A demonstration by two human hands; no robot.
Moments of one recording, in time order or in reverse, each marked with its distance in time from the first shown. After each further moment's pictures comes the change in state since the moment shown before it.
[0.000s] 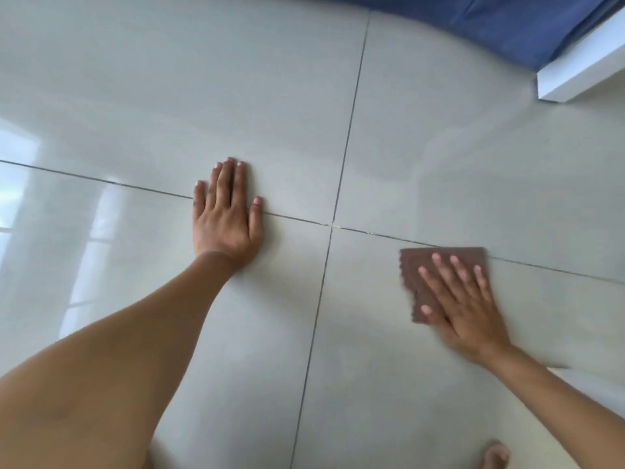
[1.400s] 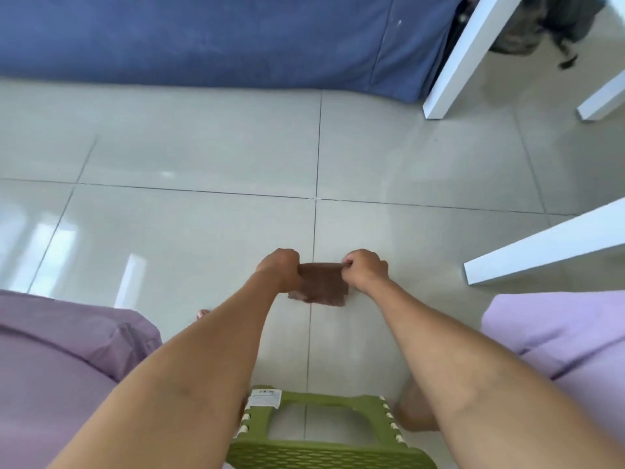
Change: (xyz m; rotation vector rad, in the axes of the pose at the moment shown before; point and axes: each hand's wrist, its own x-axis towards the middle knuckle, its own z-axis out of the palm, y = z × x) left_hand -0.202 0.054 -0.119 0.034 -0.613 0.128; right_hand -0.063 -0.198 -0.113 0.538 -0.179 0.589
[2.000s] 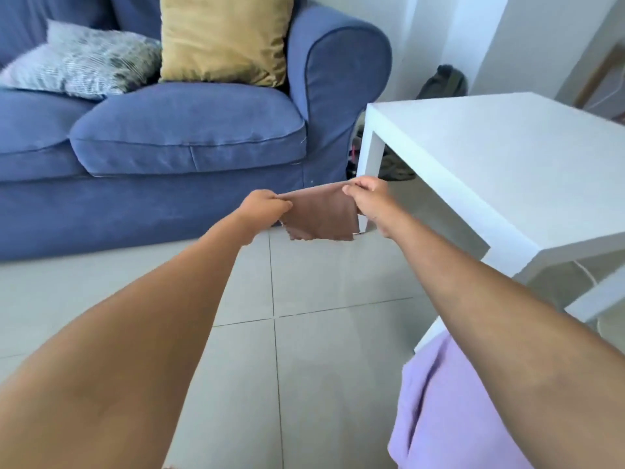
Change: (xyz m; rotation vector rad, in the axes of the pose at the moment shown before) left_hand -0.059 0.152 -0.258 -0.637 0.437 0.340; right_hand -0.044 -0.020 -0.309 0.855 0.571 -0.336
